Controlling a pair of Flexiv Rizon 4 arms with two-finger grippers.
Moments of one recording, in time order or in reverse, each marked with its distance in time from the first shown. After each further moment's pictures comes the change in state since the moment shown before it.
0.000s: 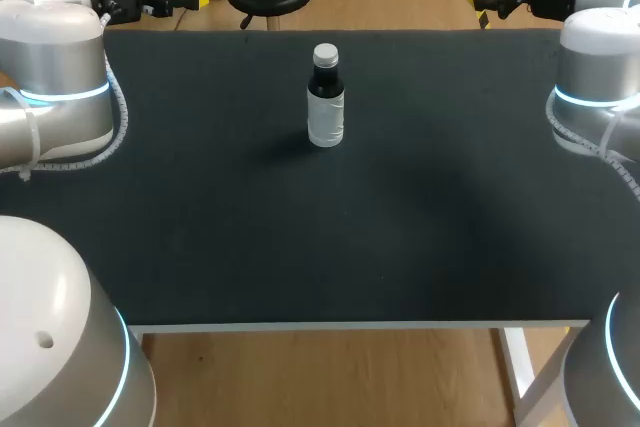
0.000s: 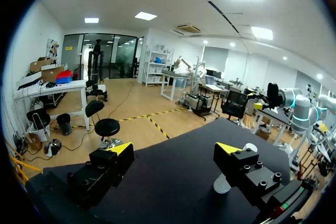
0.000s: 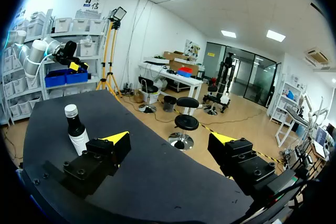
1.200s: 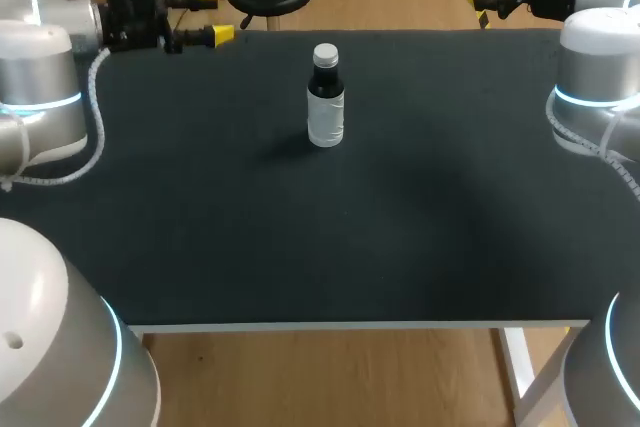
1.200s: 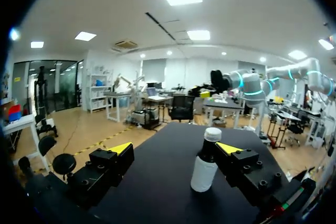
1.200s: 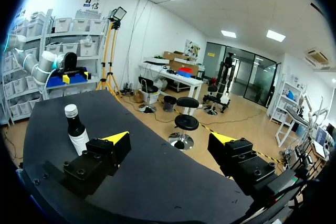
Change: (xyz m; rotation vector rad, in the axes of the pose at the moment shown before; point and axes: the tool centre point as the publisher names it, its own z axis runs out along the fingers) left arm 0.056 0.037 0.032 0.146 0.500 0.256; right arm 0.000 0.000 0.000 0.000 0.000 0.000
